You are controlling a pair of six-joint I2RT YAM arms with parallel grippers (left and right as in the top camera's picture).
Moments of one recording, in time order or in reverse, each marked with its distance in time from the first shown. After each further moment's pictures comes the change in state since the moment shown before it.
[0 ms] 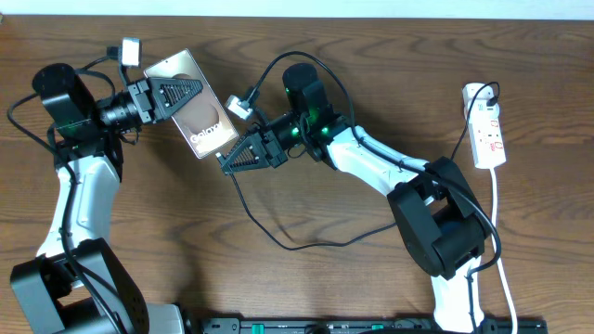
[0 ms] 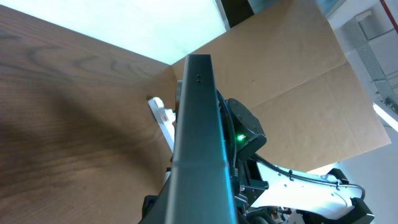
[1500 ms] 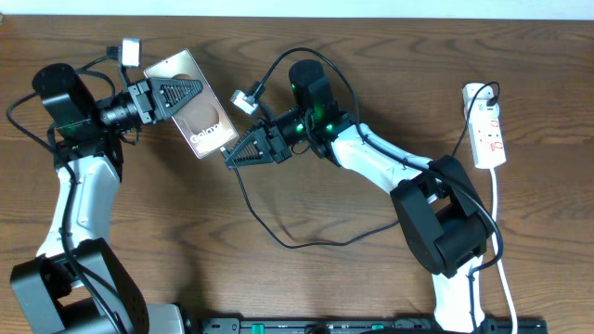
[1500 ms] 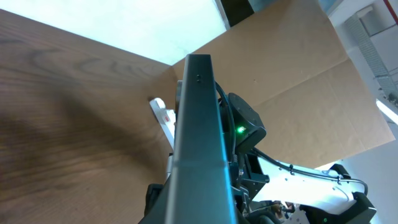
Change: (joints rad) left arm 0.000 0.000 0.000 -0.005 0.000 0.026; right arm -0.022 0.000 0.000 0.010 0.002 0.000
